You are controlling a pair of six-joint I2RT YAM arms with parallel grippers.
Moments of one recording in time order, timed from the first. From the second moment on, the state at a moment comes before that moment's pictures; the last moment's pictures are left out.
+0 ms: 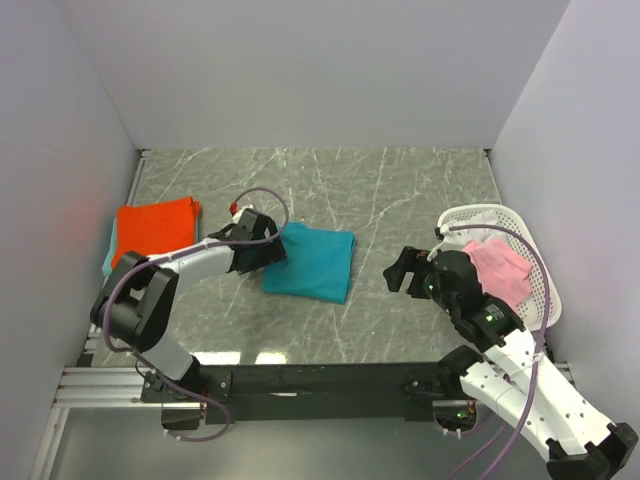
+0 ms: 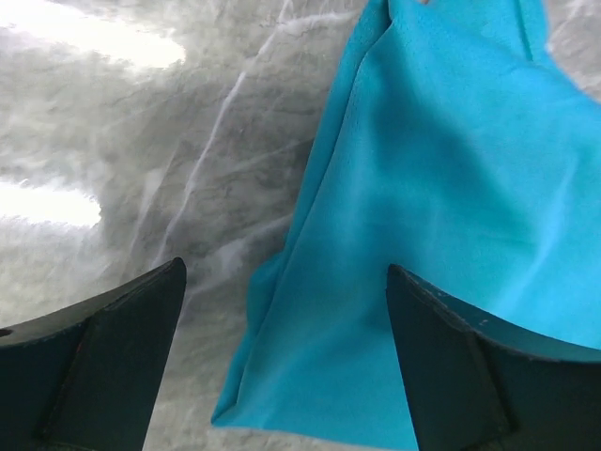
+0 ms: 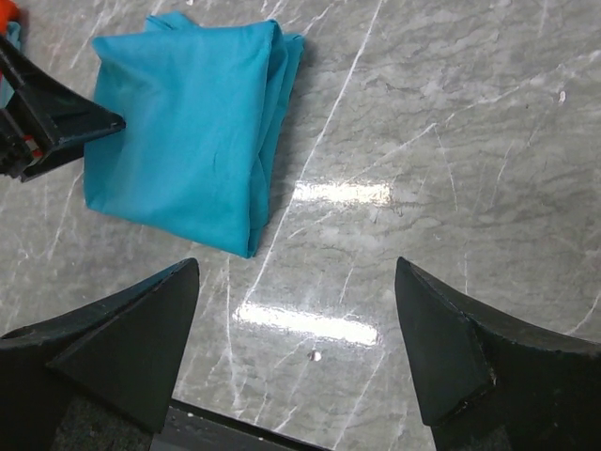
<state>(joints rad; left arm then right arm) -0.49 1.57 0.84 -0.22 -0.17 -0.77 0.53 0.61 0.61 -0.56 0.16 0.59</state>
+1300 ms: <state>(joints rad) -0.68 1.74 1.03 -0.33 -0.74 -0.52 0.53 0.59 0.58 -0.54 0.09 0.56</state>
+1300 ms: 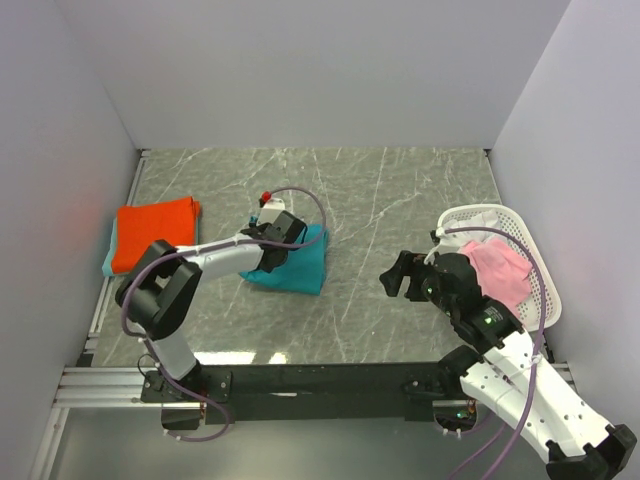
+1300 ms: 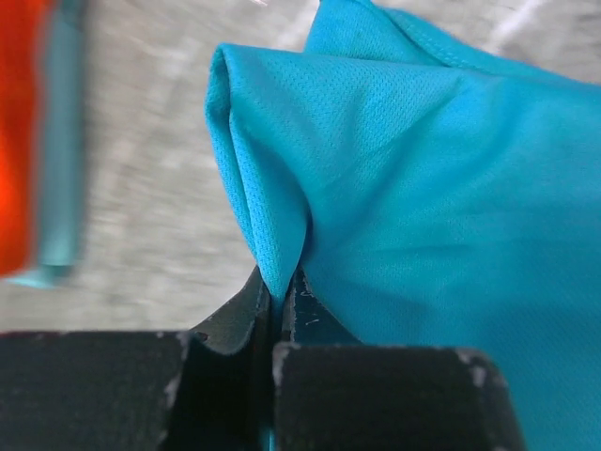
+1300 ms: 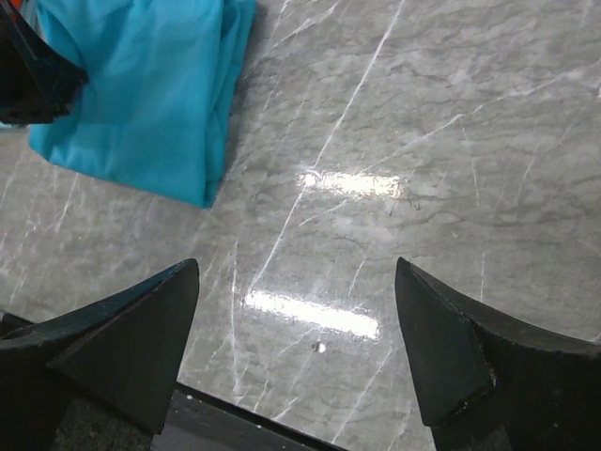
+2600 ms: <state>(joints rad) -0.32 1.46 1.02 0.00 -0.91 0.30 0.30 0.69 0.55 -0.44 -0.25 0.49</state>
